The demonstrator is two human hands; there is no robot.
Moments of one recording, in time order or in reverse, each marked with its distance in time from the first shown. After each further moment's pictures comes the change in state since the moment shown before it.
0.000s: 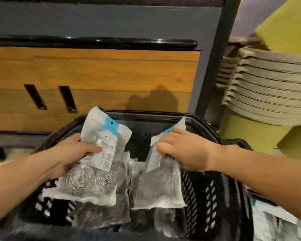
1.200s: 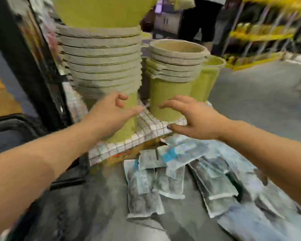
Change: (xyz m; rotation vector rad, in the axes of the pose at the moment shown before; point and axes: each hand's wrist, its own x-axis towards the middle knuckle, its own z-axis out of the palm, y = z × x) left_hand -0.109 0.170 0.433 0.295 -0.339 0.716; right_hand -0.409 0.066 -0.028 0.186 0.146 0.906
